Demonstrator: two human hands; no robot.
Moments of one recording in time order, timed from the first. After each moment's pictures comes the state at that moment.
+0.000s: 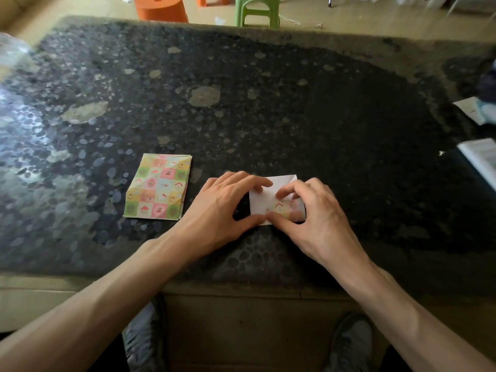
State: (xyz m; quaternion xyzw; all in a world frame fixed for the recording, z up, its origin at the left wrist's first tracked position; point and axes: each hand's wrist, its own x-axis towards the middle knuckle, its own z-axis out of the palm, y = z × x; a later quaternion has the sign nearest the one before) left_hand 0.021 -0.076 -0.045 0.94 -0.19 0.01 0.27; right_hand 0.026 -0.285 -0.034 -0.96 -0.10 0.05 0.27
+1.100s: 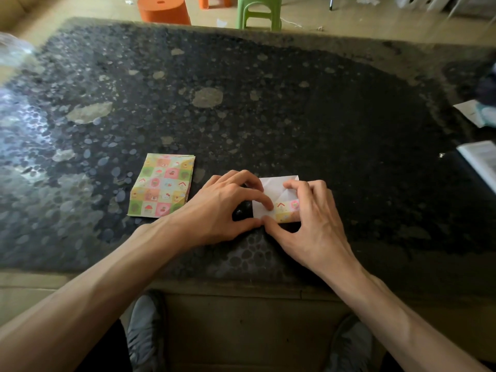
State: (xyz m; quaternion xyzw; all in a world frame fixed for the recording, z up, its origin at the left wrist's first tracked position) left_hand 0.029 -0.066 -0.033 0.93 -0.25 -0.05 0.25; right_hand 0.016 -0.282 -0.051 -0.96 -0.11 0.00 0.25
